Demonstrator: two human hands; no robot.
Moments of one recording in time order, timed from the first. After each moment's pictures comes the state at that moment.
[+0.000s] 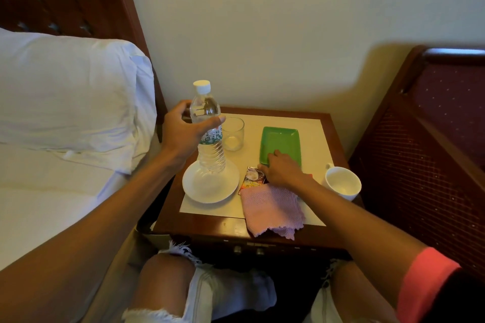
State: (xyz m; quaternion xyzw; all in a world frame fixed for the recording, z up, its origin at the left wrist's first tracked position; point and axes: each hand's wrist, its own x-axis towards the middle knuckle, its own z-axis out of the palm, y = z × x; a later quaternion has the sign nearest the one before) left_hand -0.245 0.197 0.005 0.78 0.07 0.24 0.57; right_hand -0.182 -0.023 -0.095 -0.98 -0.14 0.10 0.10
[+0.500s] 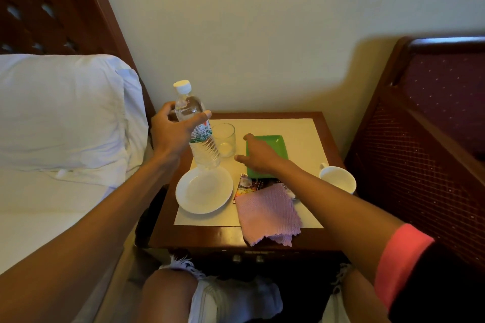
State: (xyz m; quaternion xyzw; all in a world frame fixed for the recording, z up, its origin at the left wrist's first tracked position) left_hand -0.220 0.190 0.013 0.76 0.12 0.26 0.58; right_hand -0.163 0.007 -0.056 -0.94 -0.15 0.09 0.28
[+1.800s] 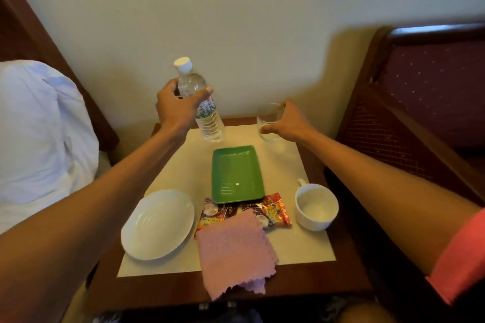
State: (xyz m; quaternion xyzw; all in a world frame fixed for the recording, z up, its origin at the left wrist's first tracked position) left_hand -0.078 0.114 0.005 0.76 0.07 0.24 0.60; right_hand -0.059 -0.129 -0.031 -0.92 -0.01 -0.04 0.38
